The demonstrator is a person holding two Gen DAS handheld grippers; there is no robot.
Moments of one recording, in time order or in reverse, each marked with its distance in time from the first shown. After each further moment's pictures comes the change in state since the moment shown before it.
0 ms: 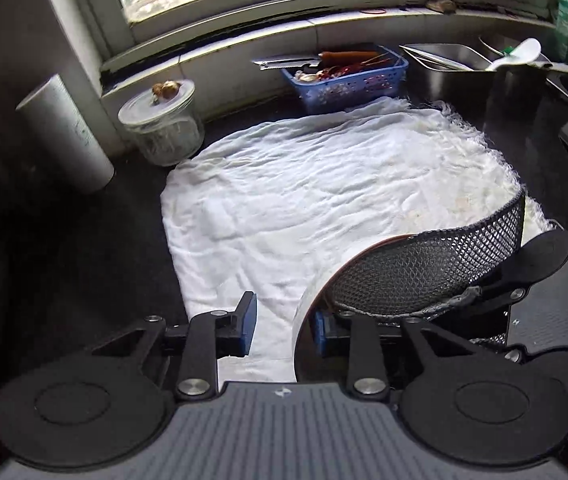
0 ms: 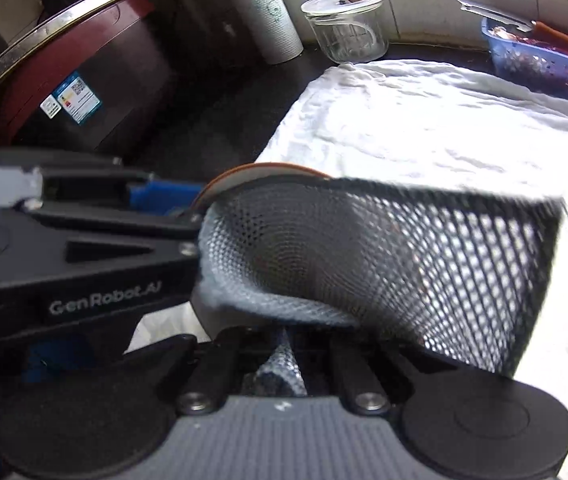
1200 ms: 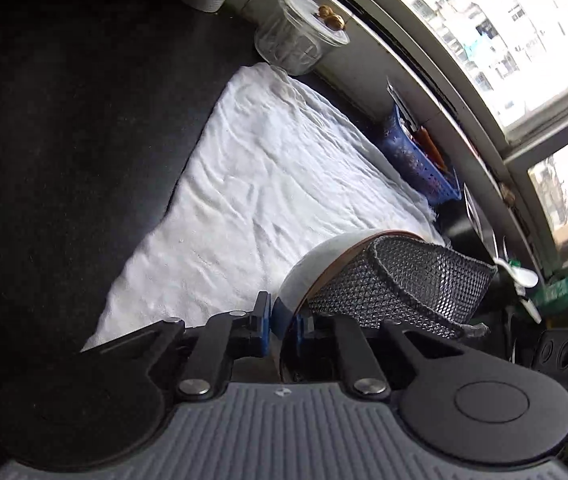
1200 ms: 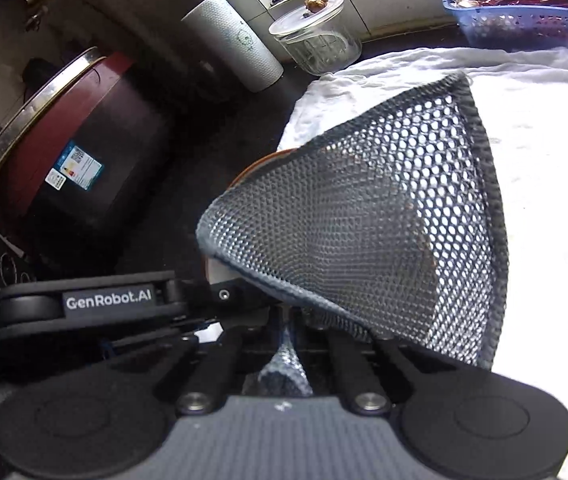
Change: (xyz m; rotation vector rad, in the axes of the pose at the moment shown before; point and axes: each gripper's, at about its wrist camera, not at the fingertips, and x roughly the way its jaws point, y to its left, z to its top) left arm 0.021 0.062 -0.064 -0.803 0.006 -0.278; right arm -0.003 -0.013 -0.006 0.254 -0.076 0.105
